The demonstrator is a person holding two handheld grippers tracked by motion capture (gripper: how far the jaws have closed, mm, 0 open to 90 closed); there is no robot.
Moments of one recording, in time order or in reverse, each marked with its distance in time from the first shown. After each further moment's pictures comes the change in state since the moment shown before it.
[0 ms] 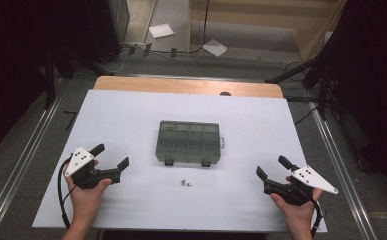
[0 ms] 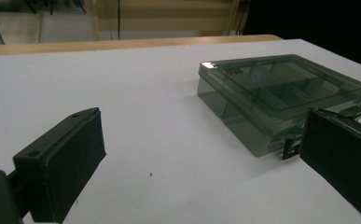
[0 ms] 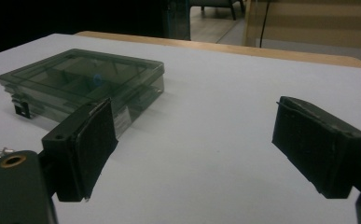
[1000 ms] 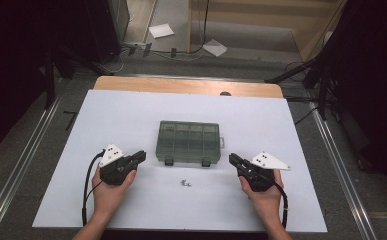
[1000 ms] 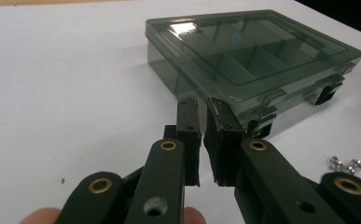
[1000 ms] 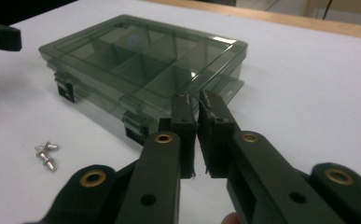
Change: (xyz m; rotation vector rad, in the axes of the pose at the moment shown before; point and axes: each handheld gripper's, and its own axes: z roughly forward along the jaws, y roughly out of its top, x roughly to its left) left arm -0.034 -0.003 0.046 0.159 -0.094 0.015; right arm 0.050 0.010 0.070 0.150 0.155 -0.063
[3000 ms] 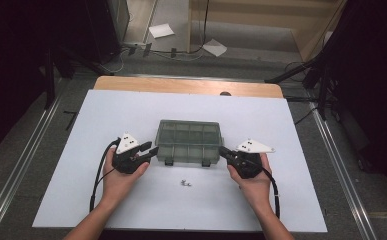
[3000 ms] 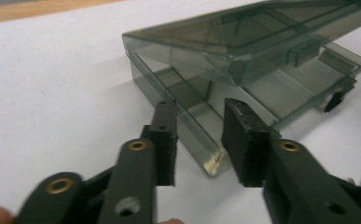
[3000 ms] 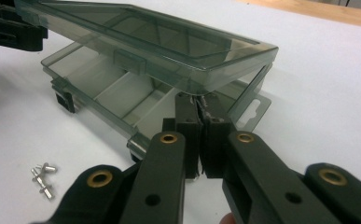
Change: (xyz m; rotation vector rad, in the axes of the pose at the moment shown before) left arm -0.009 0.029 0.033 0.052 0.005 0.089; right arm 0.004 0.027 0.034 0.089 0.035 -0.004
